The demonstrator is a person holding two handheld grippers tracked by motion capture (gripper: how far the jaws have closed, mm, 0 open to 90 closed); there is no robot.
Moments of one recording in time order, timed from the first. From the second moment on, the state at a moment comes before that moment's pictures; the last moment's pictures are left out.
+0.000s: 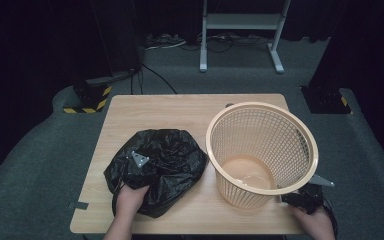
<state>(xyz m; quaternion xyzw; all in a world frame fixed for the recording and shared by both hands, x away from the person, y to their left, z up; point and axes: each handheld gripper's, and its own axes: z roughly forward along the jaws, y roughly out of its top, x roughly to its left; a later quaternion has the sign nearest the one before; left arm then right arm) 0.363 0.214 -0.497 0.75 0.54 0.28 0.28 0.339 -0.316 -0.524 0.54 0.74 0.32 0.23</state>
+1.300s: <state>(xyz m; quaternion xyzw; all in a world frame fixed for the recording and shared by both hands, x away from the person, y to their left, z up) 0.367 0.096 -0.424 0.77 0.42 0.25 0.41 0.361 -0.343 -0.436 0.51 0.69 0.40 0.31</state>
